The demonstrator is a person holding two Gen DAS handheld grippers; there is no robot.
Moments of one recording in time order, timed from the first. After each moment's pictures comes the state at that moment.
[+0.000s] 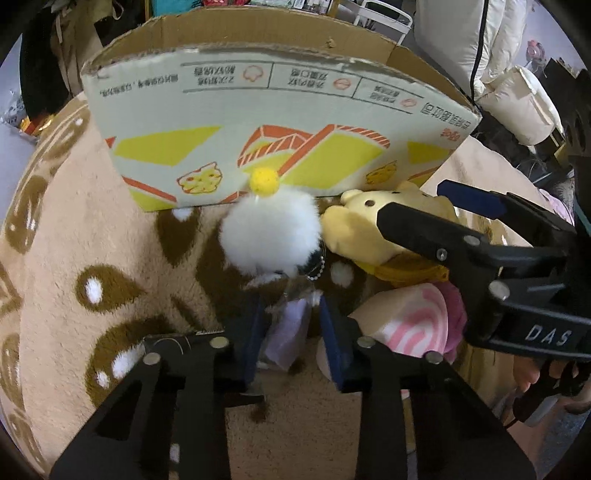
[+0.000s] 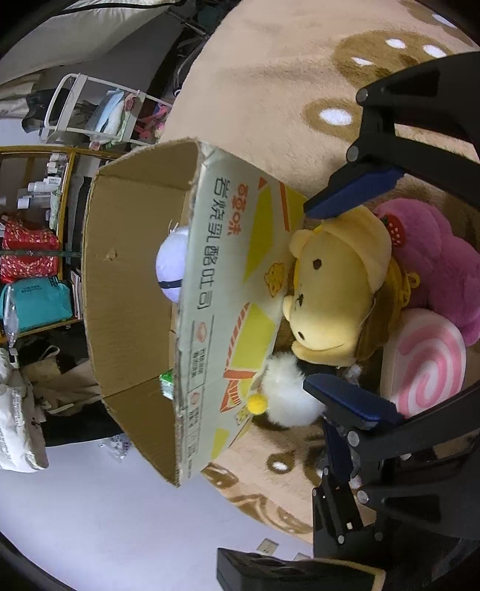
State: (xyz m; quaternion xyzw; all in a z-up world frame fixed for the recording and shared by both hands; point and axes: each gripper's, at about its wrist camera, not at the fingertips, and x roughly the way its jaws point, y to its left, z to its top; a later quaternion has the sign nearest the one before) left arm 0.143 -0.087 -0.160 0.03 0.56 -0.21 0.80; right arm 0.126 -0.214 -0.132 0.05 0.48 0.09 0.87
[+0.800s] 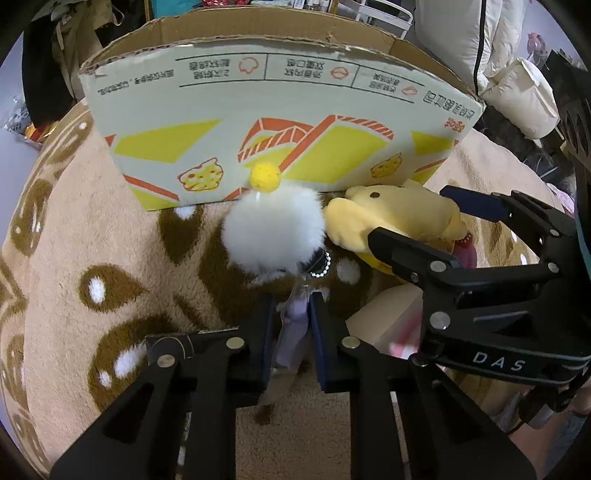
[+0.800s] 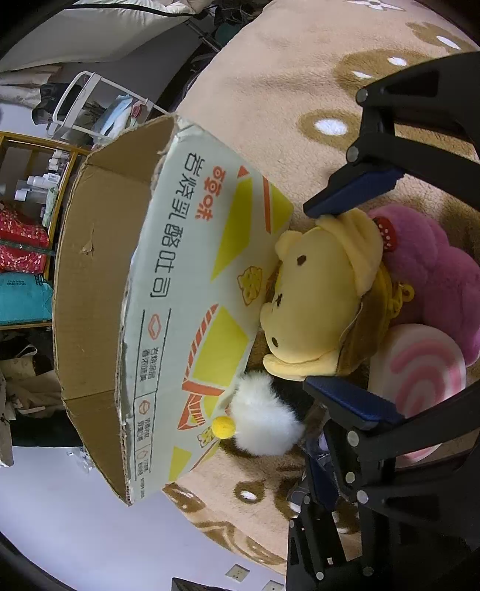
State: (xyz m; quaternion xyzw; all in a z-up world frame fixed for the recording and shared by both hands) left arm 0.142 -0.093 -0.163 0.04 0.56 -0.20 0.81; right arm 0.122 -0.200 -0.148 -0.01 0.50 0.06 0.86
